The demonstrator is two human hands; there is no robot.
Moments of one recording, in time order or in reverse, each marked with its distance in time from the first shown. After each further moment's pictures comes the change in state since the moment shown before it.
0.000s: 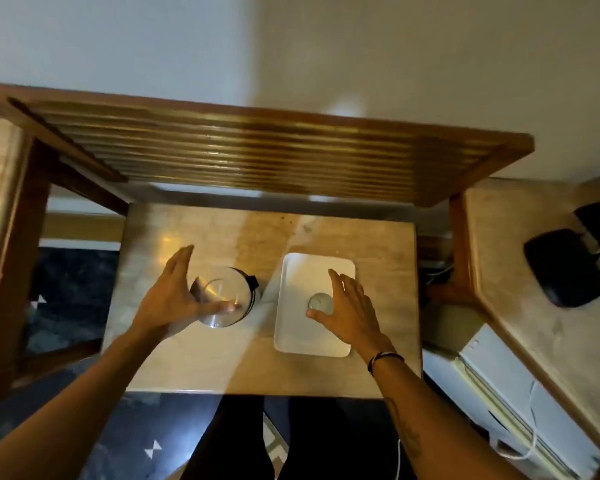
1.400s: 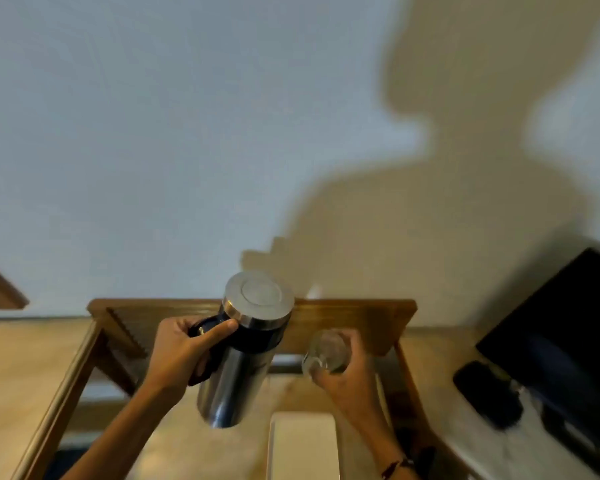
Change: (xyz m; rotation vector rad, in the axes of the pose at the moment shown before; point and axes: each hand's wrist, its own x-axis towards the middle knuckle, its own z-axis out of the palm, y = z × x) left_hand -0.141 0.202 -0.176 -0.867 0.295 0.428; right_hand -0.152 -0.092 -0.200 0.795 0.645 -0.281
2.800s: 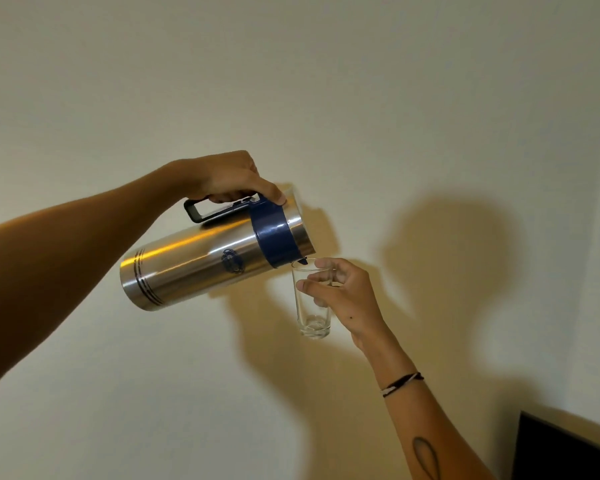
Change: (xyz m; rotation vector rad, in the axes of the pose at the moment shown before) left_hand -0.016 0.576 0.015 0.904 -0.280 0.724; right_hand 0.040 -0.418 -0.164 0.329 0.090 -0.615
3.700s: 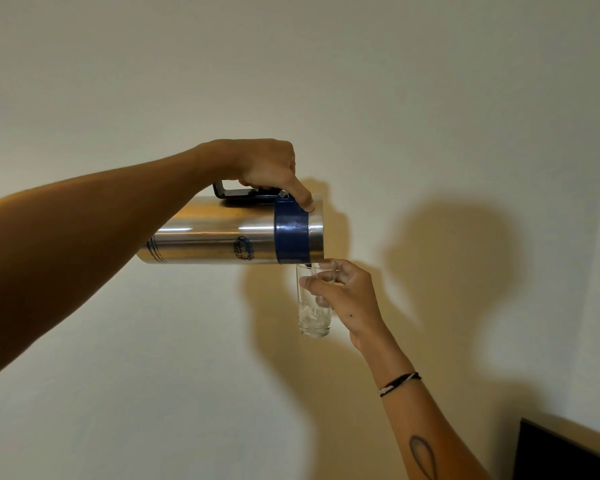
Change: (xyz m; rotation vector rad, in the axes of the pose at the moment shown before) left_hand 0.017 0.048 0.002 0.376 -0.048 0.099; right_hand 0.006 -0.001 0.004 0.051 0.031 0.011
